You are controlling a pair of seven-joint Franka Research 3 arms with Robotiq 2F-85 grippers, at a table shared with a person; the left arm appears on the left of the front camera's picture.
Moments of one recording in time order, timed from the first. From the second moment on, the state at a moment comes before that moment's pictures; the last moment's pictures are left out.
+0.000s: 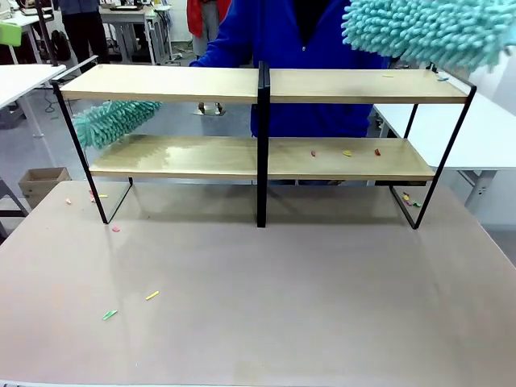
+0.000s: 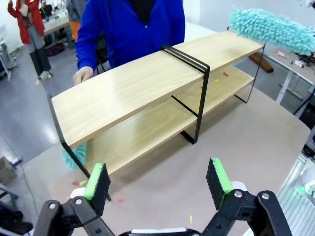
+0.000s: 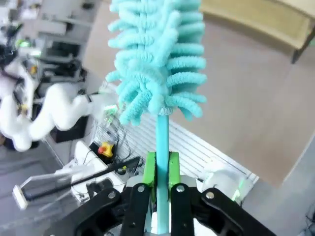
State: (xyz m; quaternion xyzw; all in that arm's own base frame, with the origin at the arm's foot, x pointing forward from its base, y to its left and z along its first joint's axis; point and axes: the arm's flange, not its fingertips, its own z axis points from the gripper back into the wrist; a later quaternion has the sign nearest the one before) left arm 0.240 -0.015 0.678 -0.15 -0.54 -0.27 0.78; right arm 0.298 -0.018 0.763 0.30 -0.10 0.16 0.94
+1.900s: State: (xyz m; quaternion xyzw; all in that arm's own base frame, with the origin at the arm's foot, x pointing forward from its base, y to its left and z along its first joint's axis) left arm 0.240 -0.015 0.677 -0.15 -0.54 -0.27 0.78; right arm 0.306 -0.017 0.761 0.39 -0.13 0.36 0.84
